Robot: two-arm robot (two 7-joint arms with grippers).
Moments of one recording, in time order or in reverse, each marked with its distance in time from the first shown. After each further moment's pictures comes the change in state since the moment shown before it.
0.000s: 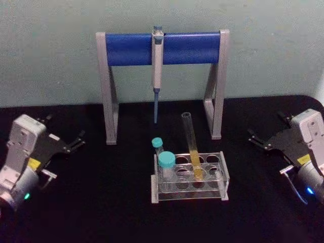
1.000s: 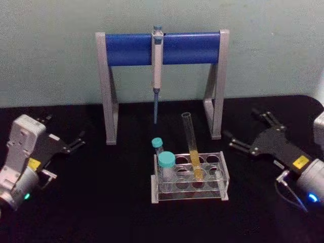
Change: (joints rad) left arm 0.000 0.000 0.000 0.000 0.000 0.000 0.000; right arm -0.107 0.035 0.091 -0.179 0.188 -0.103 0.325
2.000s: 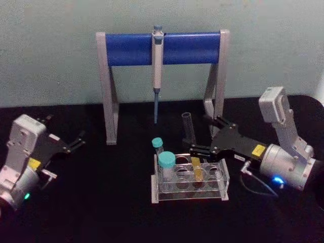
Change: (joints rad) left arm 0.000 0.000 0.000 0.000 0.000 0.000 0.000; right arm 0.200 -0.108 -0.095 0.093 0.004 0.248 0.246
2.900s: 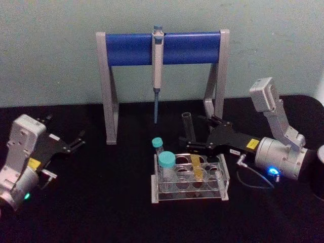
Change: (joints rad) left arm 0.000 0.000 0.000 0.000 0.000 0.000 0.000; right arm 0.093 -0.027 -0.033 0.095 0.031 0.086 0.055
